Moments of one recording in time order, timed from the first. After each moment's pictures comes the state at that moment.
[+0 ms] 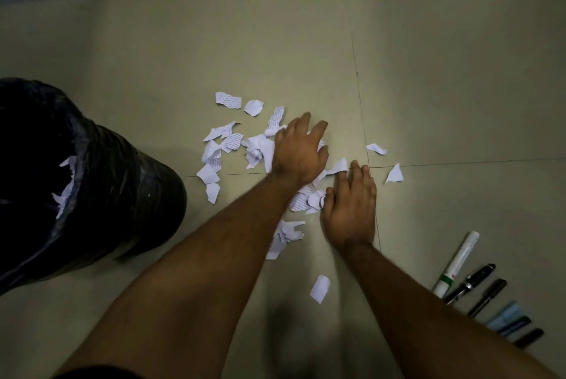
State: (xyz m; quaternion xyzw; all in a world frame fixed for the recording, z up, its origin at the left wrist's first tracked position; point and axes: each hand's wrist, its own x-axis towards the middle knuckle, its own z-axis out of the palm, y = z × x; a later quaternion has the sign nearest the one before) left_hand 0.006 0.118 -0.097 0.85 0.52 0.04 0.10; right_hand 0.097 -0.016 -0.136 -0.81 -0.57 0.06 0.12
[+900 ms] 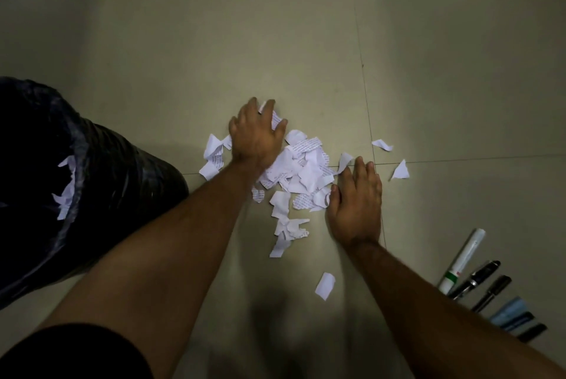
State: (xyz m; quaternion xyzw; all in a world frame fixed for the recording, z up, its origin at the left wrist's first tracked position) left_hand -0.062 0.164 -0.120 0.77 0.63 0.05 0.05; right_hand 0.100 -0.015 -0.139 -0.81 -0.57 0.07 0.15
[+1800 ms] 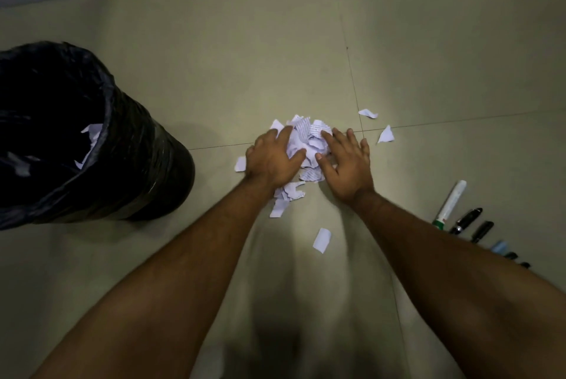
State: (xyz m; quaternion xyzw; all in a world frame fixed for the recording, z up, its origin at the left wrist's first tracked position) left_hand -0.058 0.047 -0.092 0.77 0.60 0.03 0.22; right_hand 0.110 -0.025 -0.123 -0.75 -0.60 0.20 0.20
